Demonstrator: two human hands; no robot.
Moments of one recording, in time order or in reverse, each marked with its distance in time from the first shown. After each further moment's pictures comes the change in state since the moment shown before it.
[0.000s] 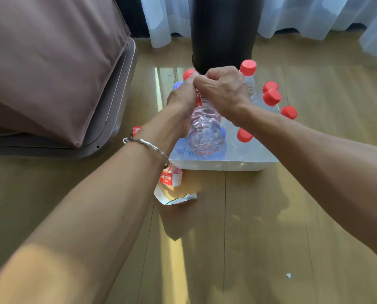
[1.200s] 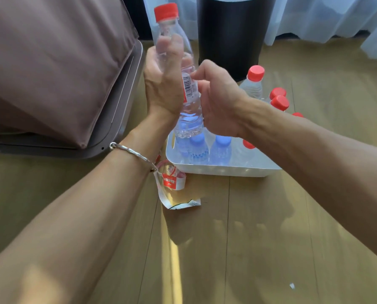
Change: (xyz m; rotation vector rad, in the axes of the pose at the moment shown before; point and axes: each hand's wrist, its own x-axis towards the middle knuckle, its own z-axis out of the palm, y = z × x) left_hand -0.023 0.024 -0.016 0.131 0.187 0.897; right_hand -0.007 -0.031 0.001 0.903 -0.654 0.475
